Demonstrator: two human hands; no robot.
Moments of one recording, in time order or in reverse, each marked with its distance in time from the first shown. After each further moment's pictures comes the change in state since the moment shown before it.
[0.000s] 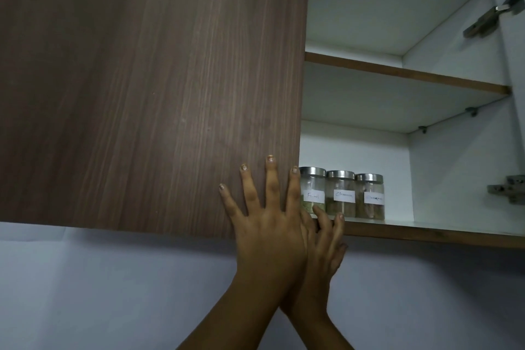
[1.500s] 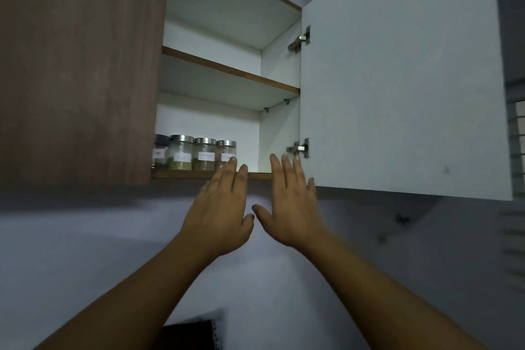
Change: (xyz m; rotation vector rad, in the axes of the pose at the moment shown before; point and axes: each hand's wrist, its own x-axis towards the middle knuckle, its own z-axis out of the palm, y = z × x) left_hand -0.068 0.129 -0.159 -0.558 -0.407 0.360; right_hand -0.010 0.033 -0.322 -0.579 -0.356 -0.089
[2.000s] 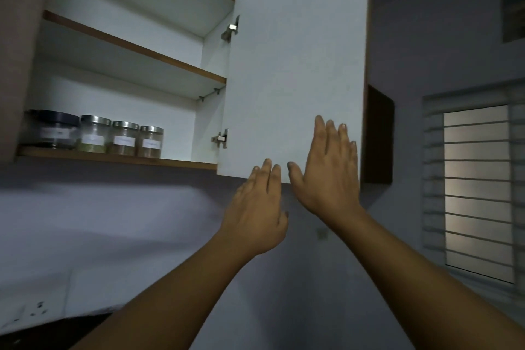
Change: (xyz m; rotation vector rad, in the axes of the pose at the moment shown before) left_hand 0.055 0.254 0.065 -0.239 0.041 0.100; right_hand -0.054 0.201 -0.146 -0.251 0.282 0.159
